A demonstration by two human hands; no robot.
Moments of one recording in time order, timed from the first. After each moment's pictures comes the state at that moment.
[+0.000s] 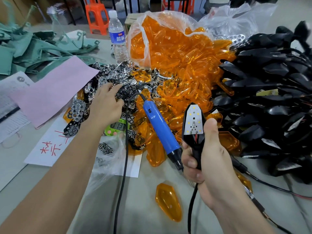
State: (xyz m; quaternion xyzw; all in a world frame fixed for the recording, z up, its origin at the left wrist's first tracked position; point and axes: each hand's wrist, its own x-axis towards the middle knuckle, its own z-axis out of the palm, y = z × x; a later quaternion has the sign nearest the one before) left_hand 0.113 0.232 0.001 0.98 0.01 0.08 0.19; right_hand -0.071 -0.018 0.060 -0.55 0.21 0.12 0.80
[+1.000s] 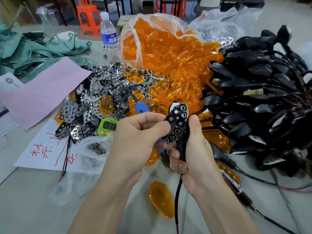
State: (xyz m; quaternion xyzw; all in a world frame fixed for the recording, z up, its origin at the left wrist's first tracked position) left_hand -0.048 0.110 0.076 0.64 0.07 -0.01 0.76; right_hand -0.062 -0.006 0.057 -0.52 0.20 0.10 0.82
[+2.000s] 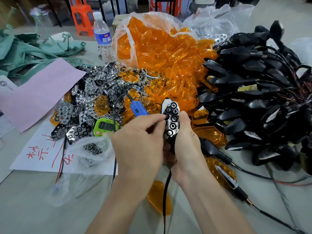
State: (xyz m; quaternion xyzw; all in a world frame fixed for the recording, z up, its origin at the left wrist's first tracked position) left_hand -0.051 0.085 0.059 0.84 0.03 0.25 0.49; right_hand -0.048 0.001 0.054 -0.50 0.27 0.08 0.82
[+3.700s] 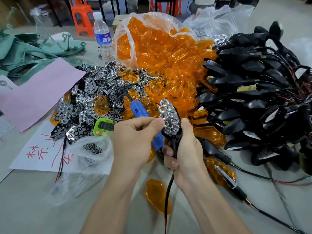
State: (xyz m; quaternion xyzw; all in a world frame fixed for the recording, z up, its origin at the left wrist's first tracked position) left_hand -0.038 0.099 0.047 0.72 0.07 0.08 0.69; right_hand -0.059 -0.007 0.040 -0.49 0.24 0.06 0.84
